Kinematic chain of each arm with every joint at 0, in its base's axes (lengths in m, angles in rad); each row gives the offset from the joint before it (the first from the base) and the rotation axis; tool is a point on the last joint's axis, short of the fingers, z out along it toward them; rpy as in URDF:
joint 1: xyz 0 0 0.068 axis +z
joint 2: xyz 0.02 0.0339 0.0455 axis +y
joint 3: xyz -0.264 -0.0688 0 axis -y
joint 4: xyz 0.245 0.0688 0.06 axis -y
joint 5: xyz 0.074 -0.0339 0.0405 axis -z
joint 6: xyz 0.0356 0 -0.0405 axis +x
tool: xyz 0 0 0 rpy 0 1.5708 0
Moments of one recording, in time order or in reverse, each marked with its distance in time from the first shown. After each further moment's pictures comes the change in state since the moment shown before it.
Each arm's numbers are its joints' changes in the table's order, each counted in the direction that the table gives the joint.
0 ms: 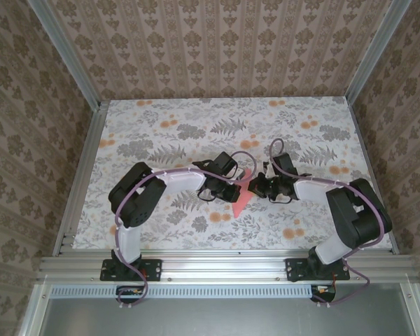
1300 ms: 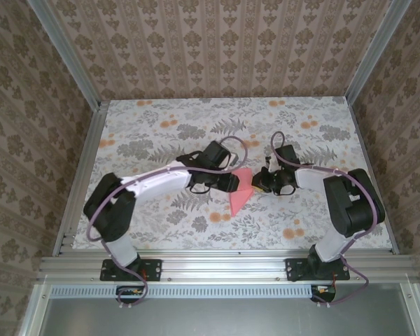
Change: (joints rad) left arm 0.011 -0.267 0.008 -0.100 -0.113 -0.091; right arm -0.084 0.067 0.131 -0.164 -0.058 -0.160
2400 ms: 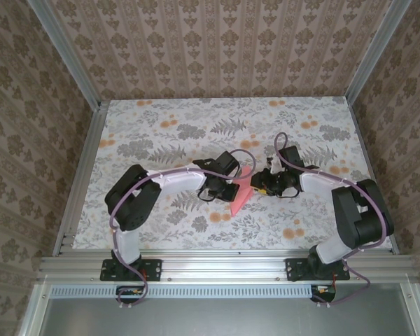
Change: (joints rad) left arm -0.040 0.227 0.032 -0.040 -0.011 -0.014; right arm 0.001 -0.085 -0.053 -0.035 -0.042 0.007
